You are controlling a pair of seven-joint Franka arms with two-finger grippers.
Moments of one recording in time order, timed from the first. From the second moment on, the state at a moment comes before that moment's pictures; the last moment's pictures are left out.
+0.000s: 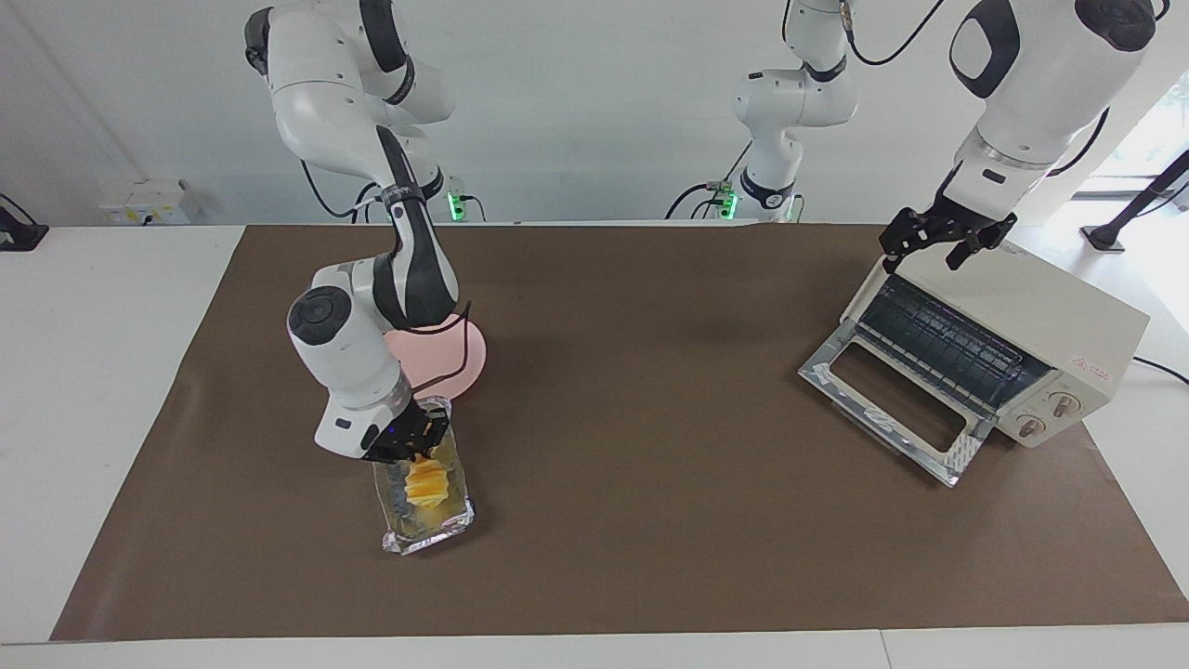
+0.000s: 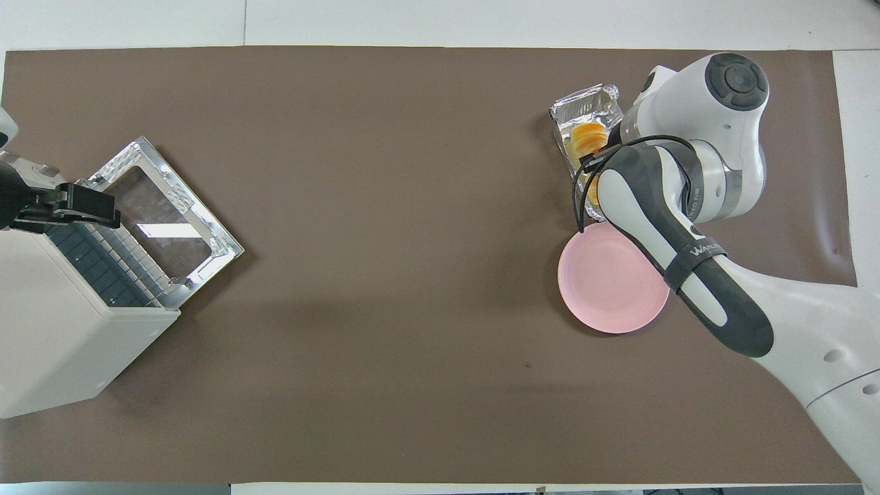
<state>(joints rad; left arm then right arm) -0.10 -0.04 0.04 -1.69 -0.01 1.63 -0.04 -0.02 0.52 0.16 -1.66 0.01 2.29 -0.29</state>
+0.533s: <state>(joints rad) -0.10 -0.04 0.04 -1.69 -0.01 1.63 -0.04 -0.02 0.52 0.16 -1.67 0.01 2.30 -0.31</state>
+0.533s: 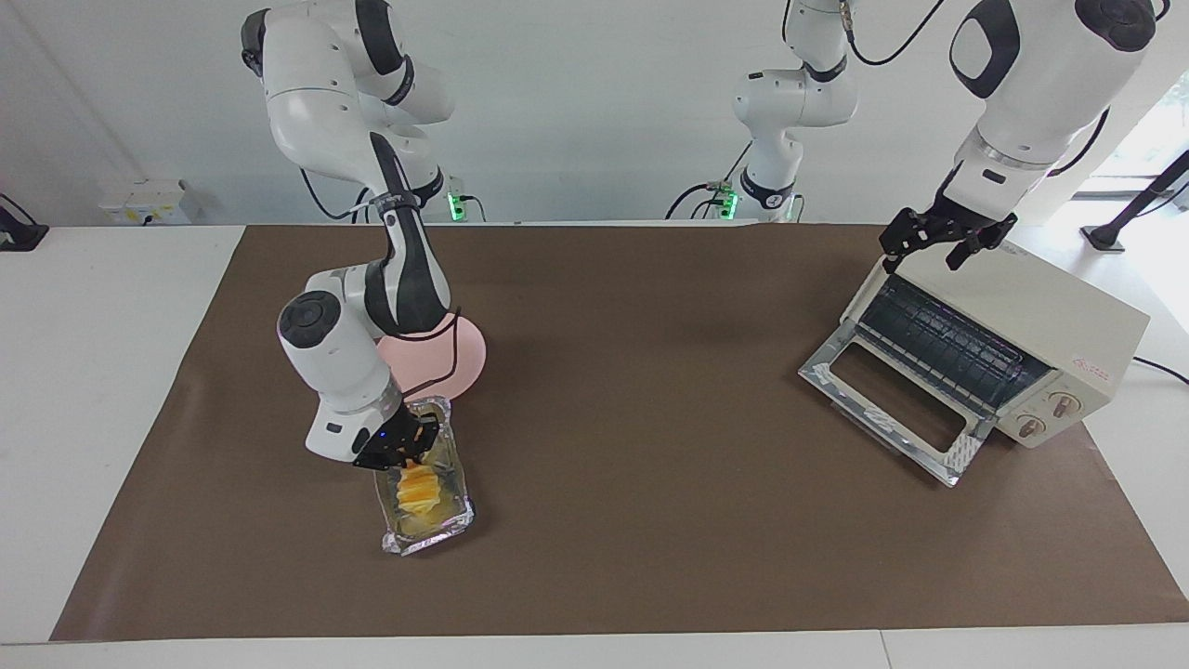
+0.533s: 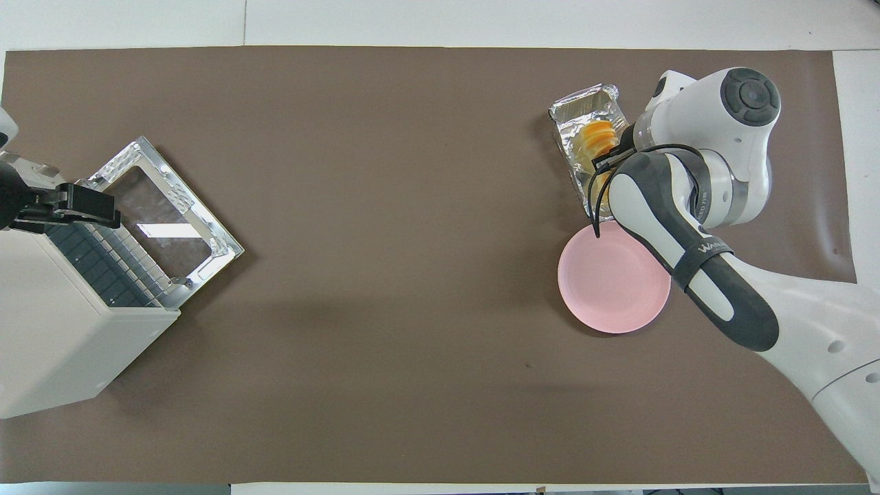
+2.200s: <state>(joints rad) -0.10 -0.04 0.04 -1.69 -0.01 1.63 -0.04 -0.11 0.56 0.15 -1.64 -0.01 2.35 -0.50</state>
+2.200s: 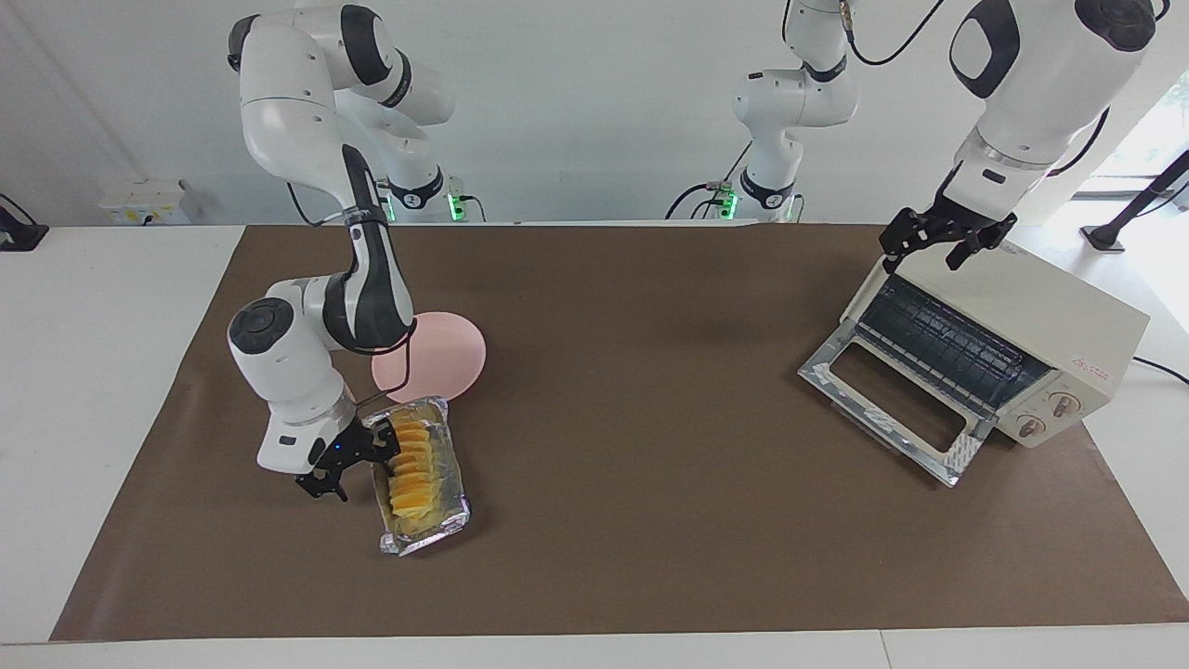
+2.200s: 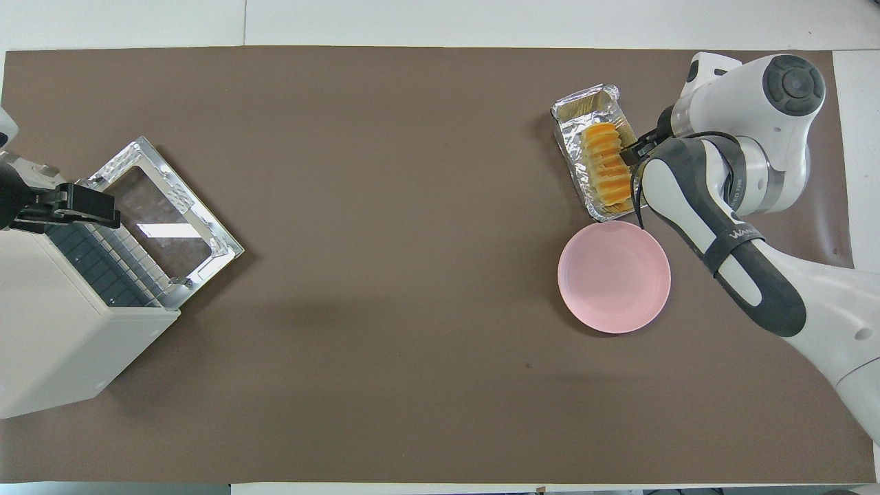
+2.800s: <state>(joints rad) -0.10 -0.04 0.04 -1.69 -0.01 1.63 -0.04 -0.11 0.57 0.15 -1.65 0.17 2.34 -0.50</state>
